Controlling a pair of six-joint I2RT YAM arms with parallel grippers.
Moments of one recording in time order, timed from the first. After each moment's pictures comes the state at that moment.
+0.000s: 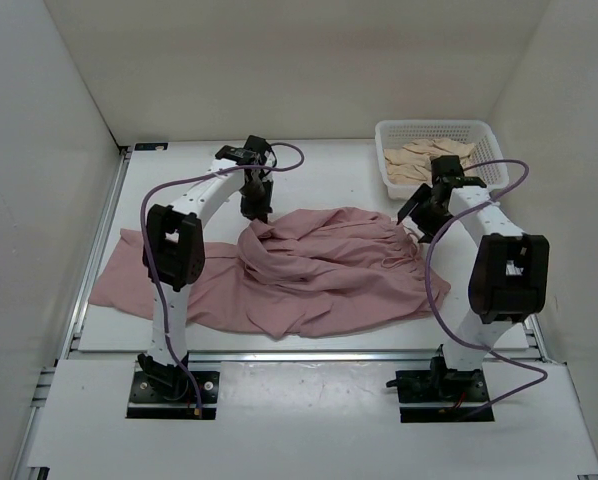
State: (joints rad) left arm -0.40 2.15 1.91 -1.06 0.12 -0.28; right arm 0.06 1.71 1.31 -0.77 -0.04 0.67
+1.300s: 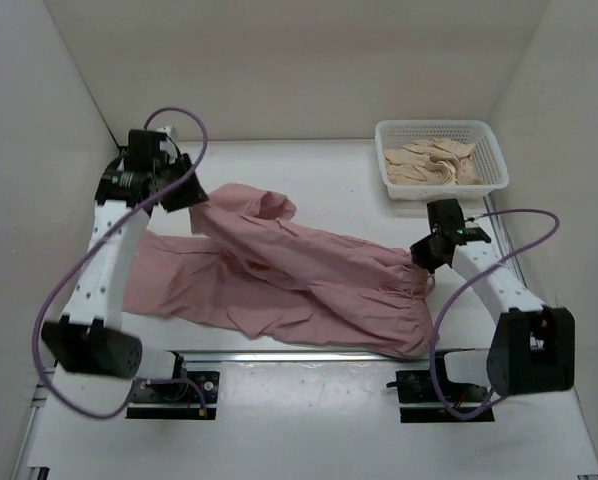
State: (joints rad) left arm -0.11 1.44 1.62 -1.00 0.09 -0.37; right arm 0.14 1.32 0.87 -0.65 0.17 1.11
